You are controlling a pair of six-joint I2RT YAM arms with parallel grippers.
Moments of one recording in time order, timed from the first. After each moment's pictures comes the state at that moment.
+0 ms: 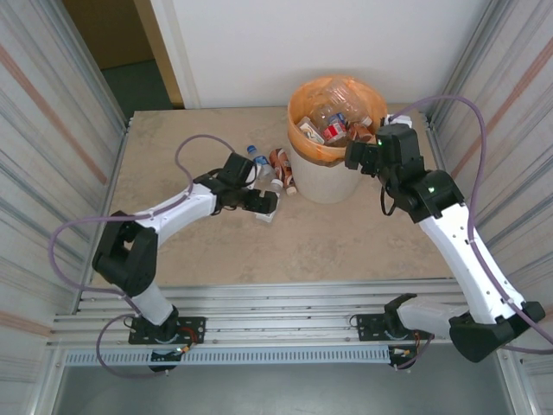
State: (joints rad) left arm -0.58 1.67 1.18 -0.49 0.07 -0.26; right arm 0.47 1.15 1.44 -0.86 0.44 0.40
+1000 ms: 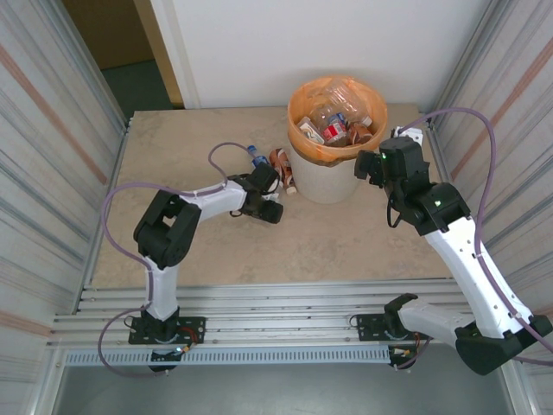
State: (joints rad) left arm -0.64 1.98 1.31 -0.53 -0.04 -0.22; right arm 0.48 1.08 1.36 -0.90 0.53 0.44
